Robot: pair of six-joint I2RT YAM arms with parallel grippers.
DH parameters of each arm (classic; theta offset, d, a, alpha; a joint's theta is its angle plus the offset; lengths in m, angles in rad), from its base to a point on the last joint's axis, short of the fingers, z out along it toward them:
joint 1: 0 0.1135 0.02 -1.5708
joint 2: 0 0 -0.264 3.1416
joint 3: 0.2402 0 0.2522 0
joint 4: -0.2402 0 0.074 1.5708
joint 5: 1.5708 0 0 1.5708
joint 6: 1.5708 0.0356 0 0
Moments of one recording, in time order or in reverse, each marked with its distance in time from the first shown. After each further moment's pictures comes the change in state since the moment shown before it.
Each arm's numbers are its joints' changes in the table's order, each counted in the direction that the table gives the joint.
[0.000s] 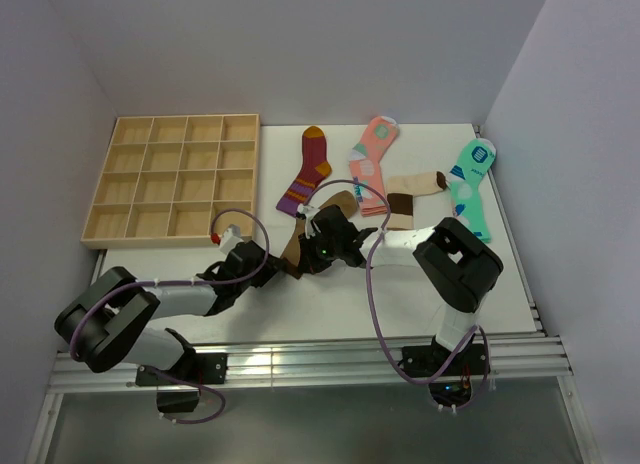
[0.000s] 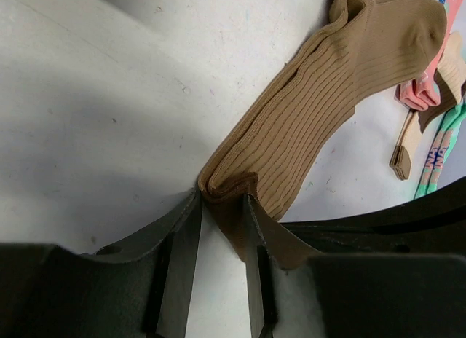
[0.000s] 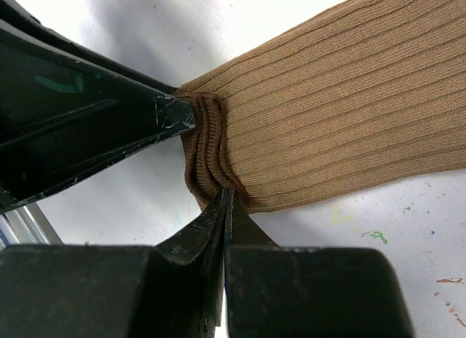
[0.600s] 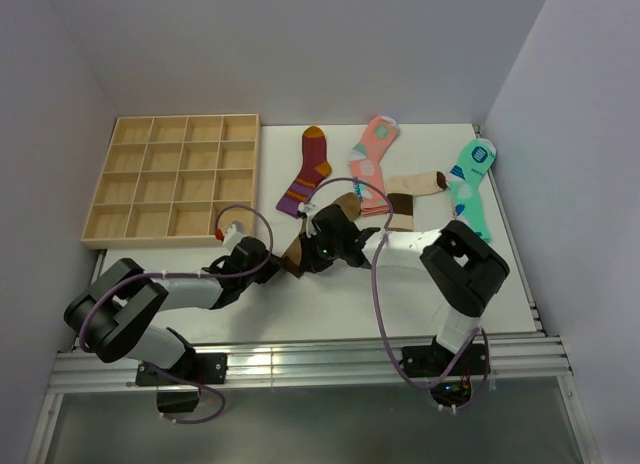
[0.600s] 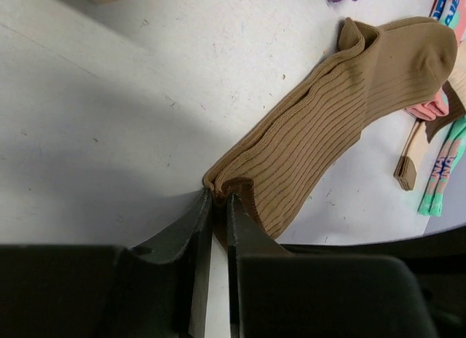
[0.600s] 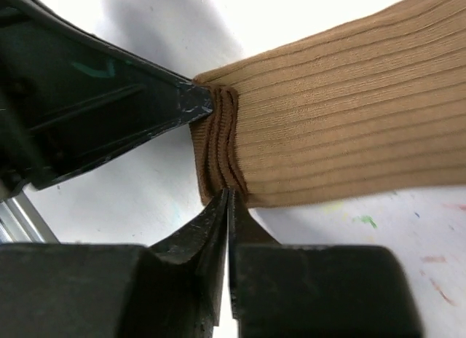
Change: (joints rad) left arm 0.005 0.069 0.058 -0.015 0.000 -0.008; right arm 0.005 -0.022 0.000 -0.024 0.026 -0.005
